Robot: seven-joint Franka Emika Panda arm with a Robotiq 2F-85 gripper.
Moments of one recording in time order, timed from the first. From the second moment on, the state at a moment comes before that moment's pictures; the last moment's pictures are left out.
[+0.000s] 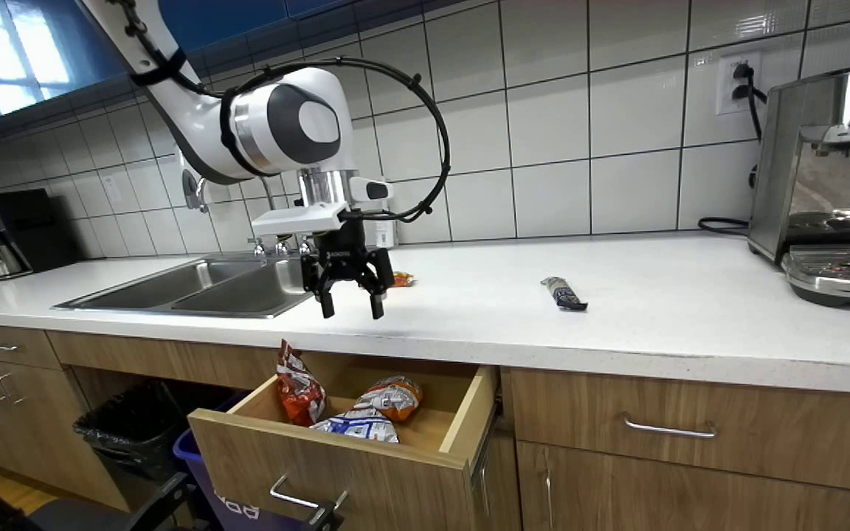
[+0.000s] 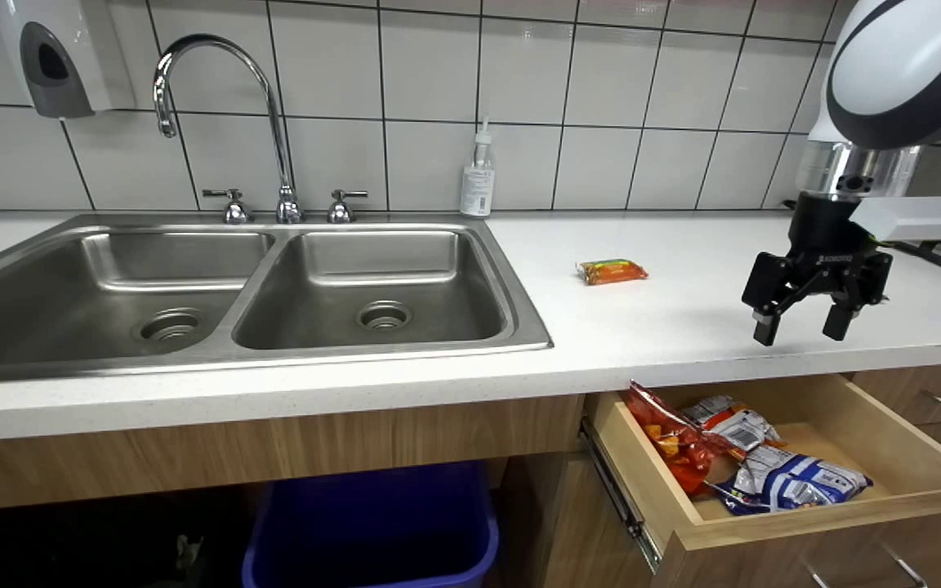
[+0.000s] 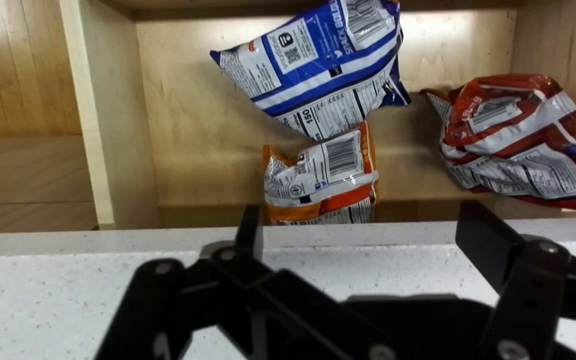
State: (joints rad) arm 0.01 0.13 -0.07 -2.42 -0.04 2.47 -0.01
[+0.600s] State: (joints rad) arm 0.00 0.04 -0.07 -2.53 -0.04 2.41 -0.05
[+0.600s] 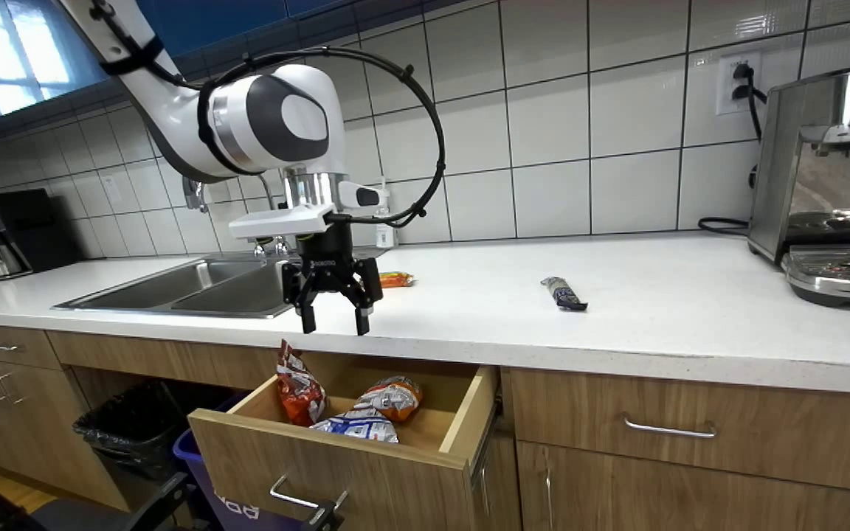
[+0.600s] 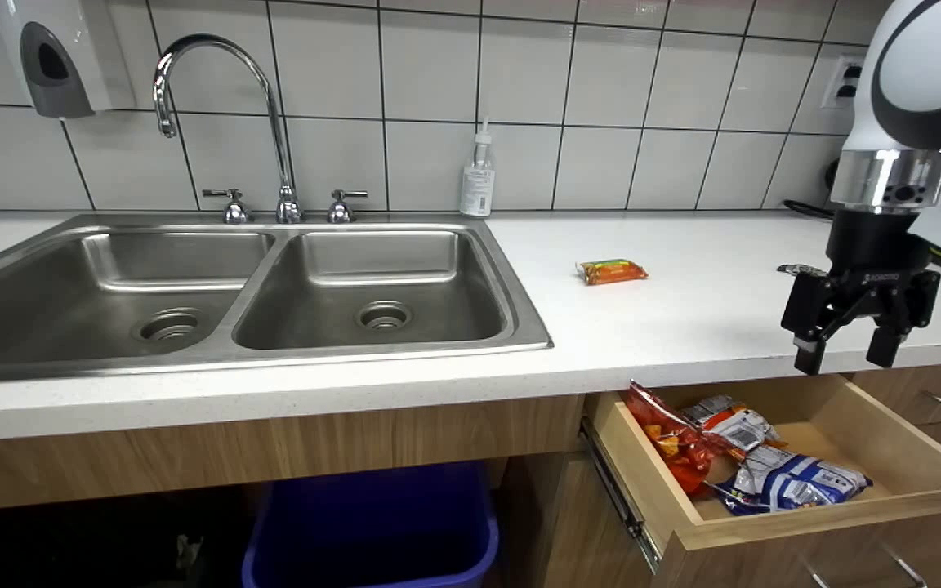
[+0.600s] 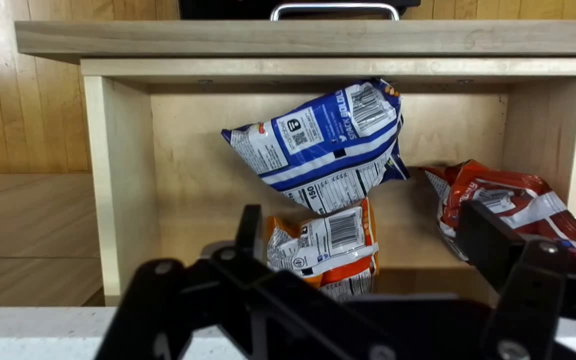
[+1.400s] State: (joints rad) arm 0.00 -0.08 -0.04 -2.74 -0.02 2.41 -0.01
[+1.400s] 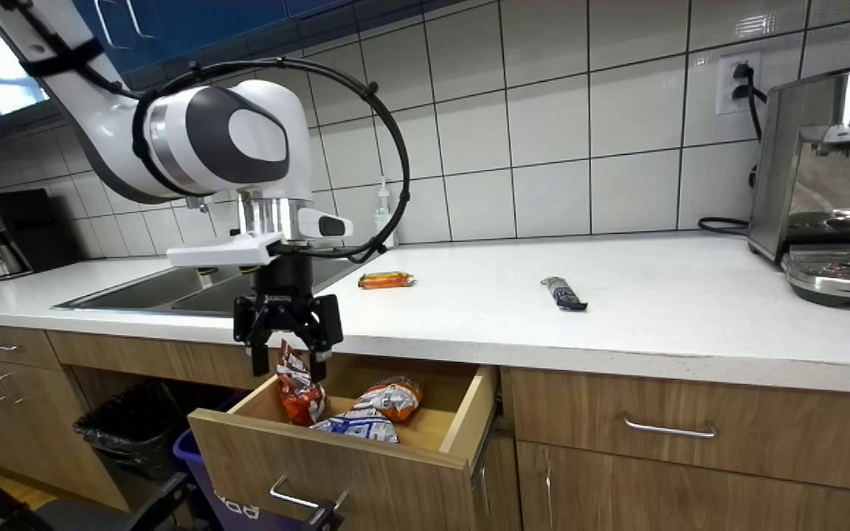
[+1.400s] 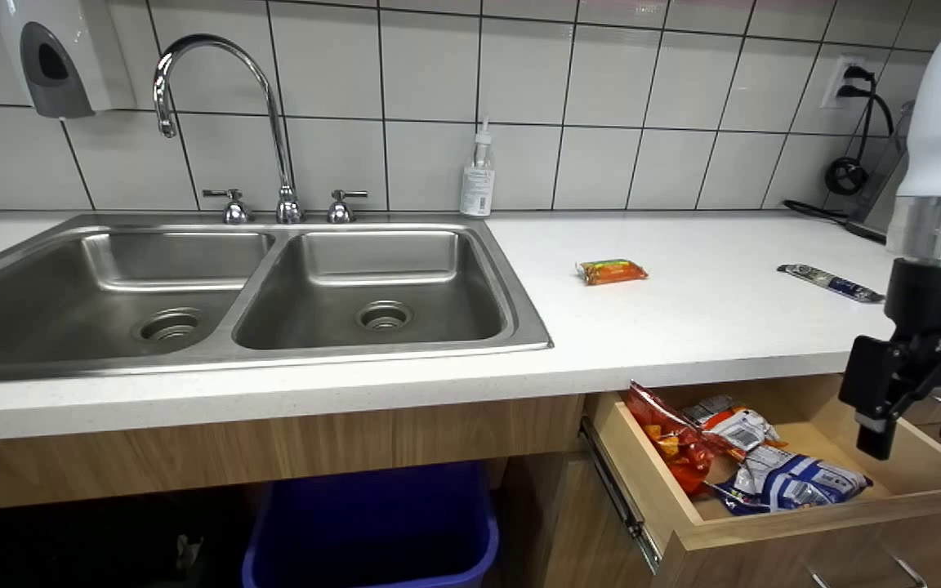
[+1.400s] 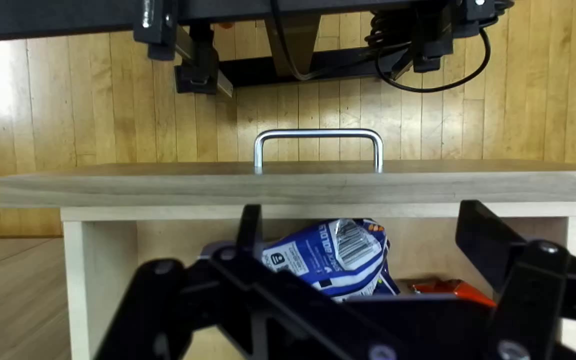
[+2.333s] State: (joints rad) arm 0.00 -0.07 -0.03 -2.78 0.03 2.41 0.00
